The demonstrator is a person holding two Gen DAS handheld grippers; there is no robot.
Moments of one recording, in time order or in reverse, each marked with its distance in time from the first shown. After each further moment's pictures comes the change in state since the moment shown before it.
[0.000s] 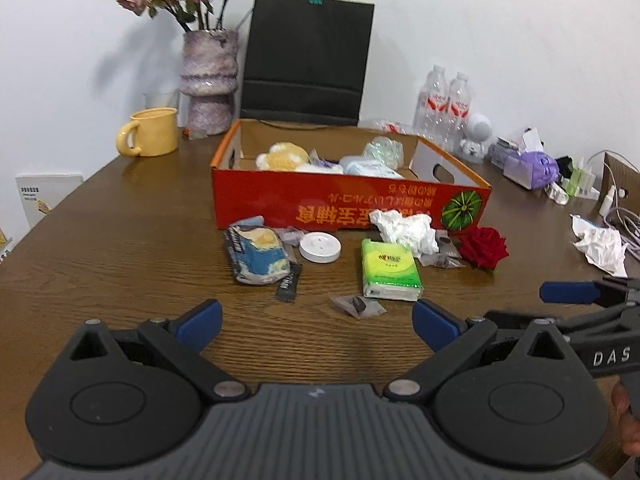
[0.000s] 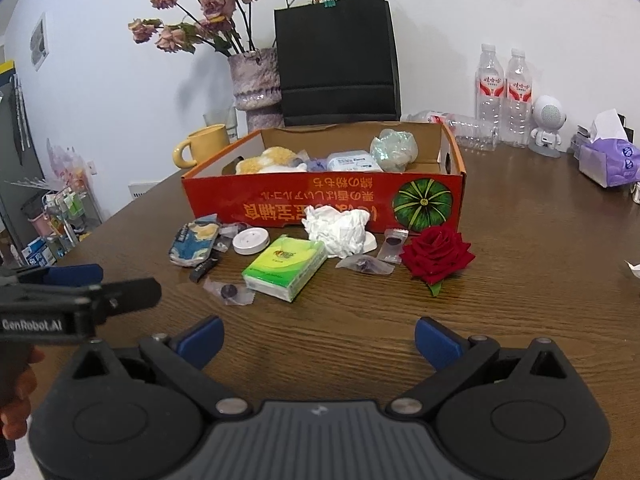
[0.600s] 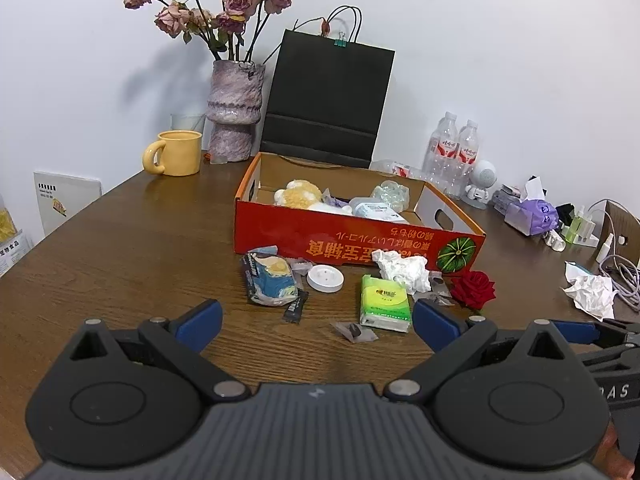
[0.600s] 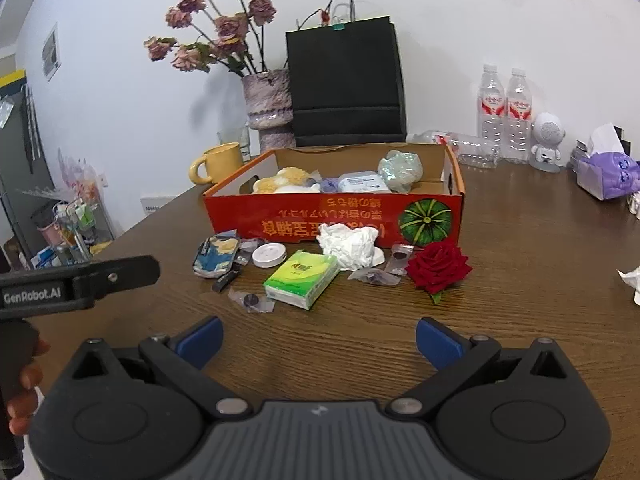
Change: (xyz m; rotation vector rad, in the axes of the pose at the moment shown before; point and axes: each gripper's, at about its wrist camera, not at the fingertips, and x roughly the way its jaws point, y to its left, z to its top) left arm -0.042 0.006 0.002 -0.092 -0.101 0.017; right arm -0.033 0.006 -0.003 0.001 -0.057 0.022
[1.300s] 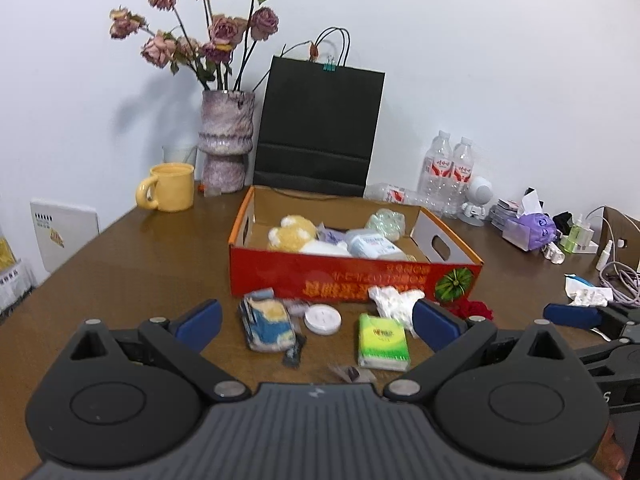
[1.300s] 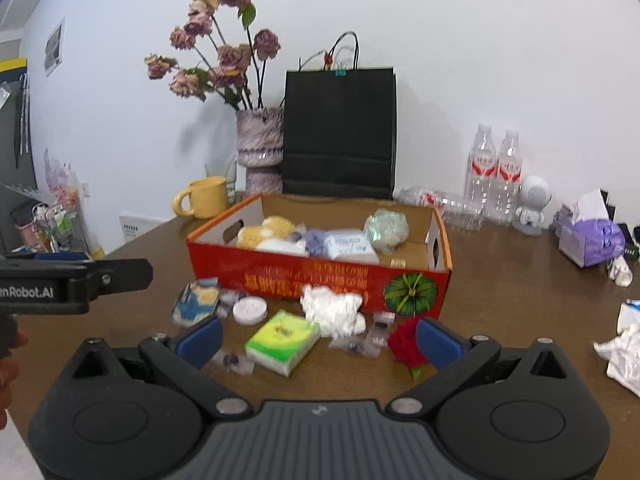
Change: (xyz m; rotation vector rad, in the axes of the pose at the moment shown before) left arm 0.001 -0.007 0.026 0.036 -0.054 -0.002; right arm 0.002 0.016 0.029 -0.089 -0.095 -0.079
